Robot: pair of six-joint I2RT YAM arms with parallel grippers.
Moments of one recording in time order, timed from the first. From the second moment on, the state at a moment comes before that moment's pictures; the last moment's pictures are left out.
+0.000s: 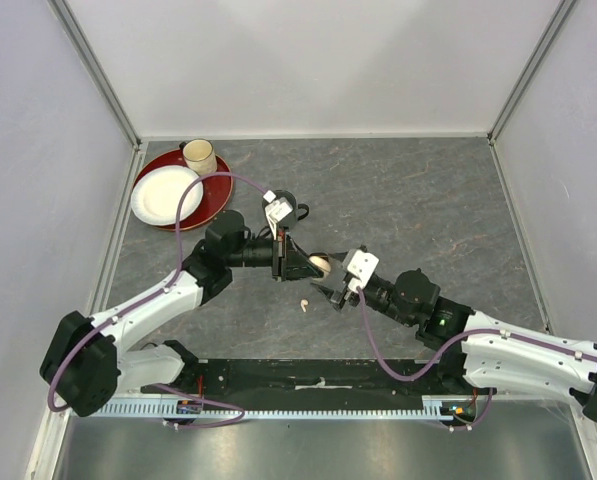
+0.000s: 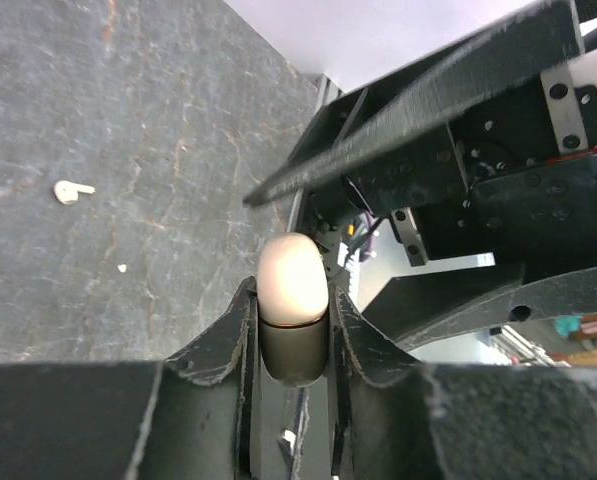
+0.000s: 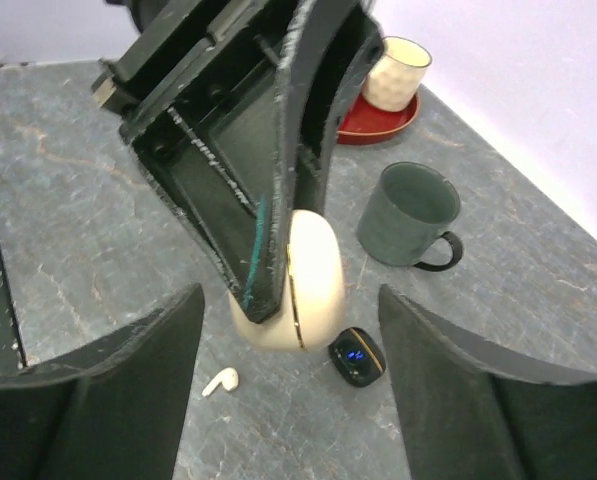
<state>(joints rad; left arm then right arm) -0.64 1.18 0.68 0.32 0.85 -0.58 1.09 0.84 0.49 0.32 0.07 -0.24</state>
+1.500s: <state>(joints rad) -0.64 0.69 0.16 1.03 0.52 -0.22 1.03 1.12 0.57 0.61 -0.03 1.32</state>
